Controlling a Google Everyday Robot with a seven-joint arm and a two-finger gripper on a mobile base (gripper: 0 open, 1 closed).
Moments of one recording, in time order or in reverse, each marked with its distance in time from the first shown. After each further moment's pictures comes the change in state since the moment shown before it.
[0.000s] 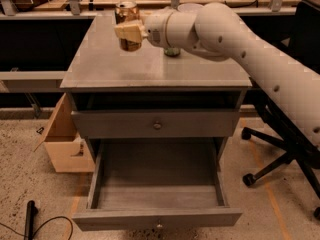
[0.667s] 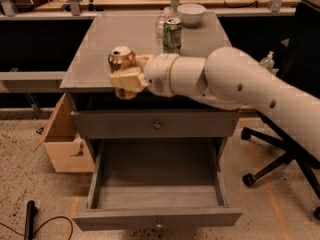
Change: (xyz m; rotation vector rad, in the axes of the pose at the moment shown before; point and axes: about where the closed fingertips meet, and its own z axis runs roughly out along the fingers) arm 0.059 0.121 -0.064 -0.108 0.075 0.030
